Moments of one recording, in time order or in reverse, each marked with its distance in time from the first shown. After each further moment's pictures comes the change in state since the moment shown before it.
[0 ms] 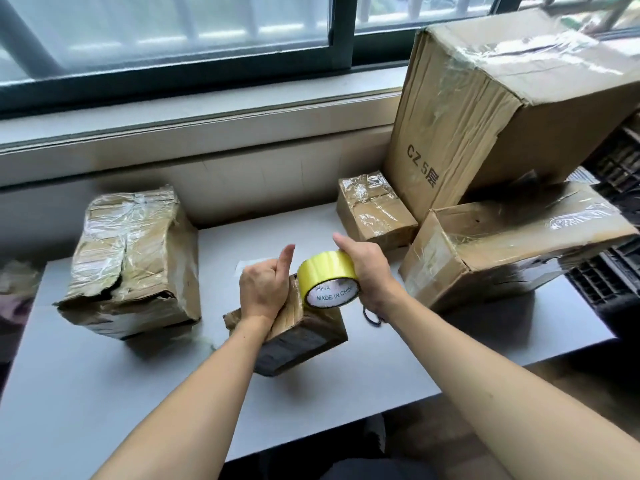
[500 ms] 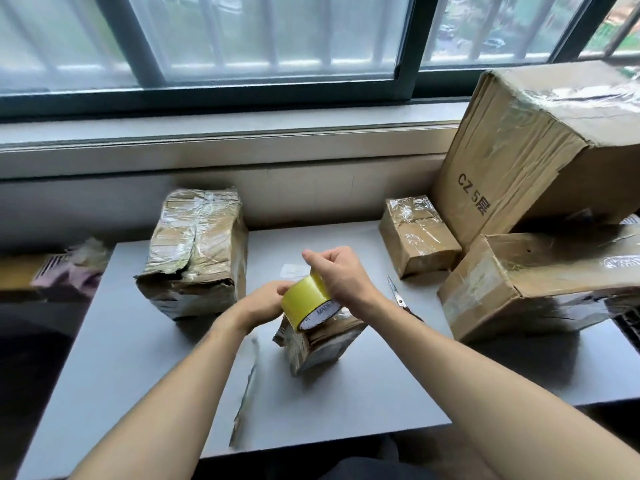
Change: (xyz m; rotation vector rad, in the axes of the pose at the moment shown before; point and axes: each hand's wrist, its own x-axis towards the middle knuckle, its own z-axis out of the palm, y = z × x) left_hand -0.001 -0.053 -0.090 -0.242 -0.723 -0.238; right_hand -0.032 -0.015 0.105 -0.348 -0.301 -0.241
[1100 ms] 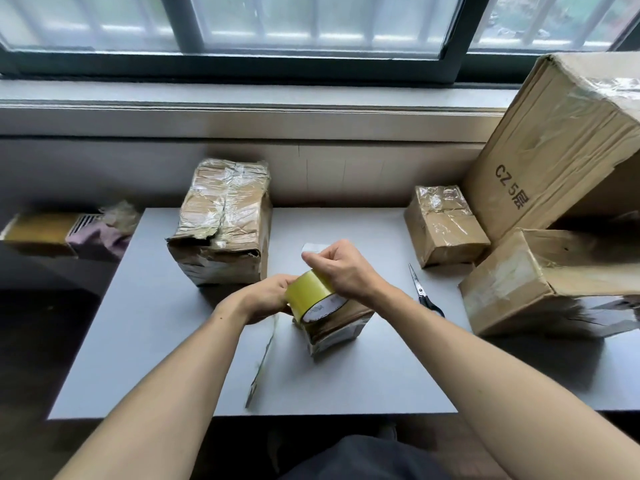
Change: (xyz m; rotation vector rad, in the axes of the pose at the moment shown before) left_hand -0.042 -0.025 -0.006 -0.263 -0.198 0.010; right_hand -0.011 -0.004 0.027 -0.277 -0.233 -0.071
